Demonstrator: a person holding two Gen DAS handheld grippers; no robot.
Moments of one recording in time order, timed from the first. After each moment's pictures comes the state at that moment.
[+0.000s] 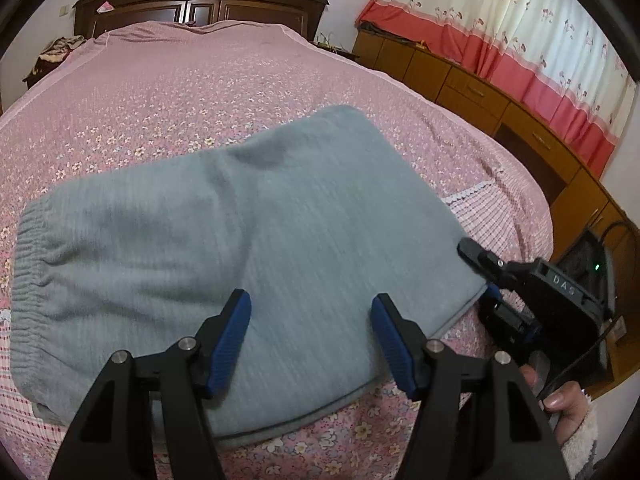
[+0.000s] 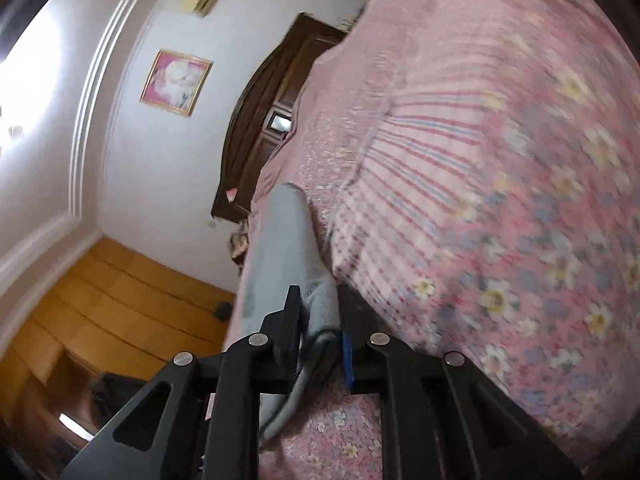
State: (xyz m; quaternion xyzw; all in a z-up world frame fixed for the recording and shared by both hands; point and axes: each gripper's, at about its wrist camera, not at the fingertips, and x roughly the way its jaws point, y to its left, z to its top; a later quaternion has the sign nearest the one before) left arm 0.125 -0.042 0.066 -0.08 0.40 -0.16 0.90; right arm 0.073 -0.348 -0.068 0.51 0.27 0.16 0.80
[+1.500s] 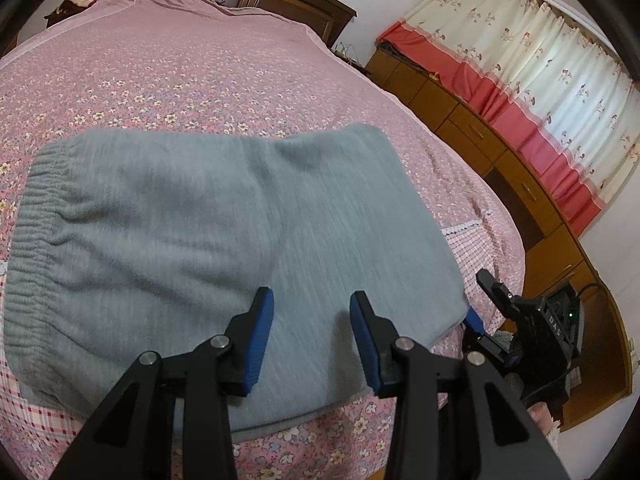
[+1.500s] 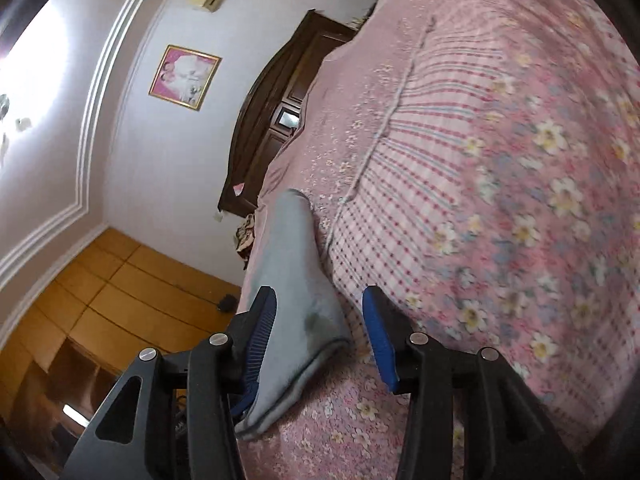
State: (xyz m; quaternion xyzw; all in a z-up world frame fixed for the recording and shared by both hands) left arm 0.122 -0.004 0.059 -0.19 0.41 -0.17 0.88; right arm 0.080 -0.367 -0.056 0.49 0.28 0.18 0.80
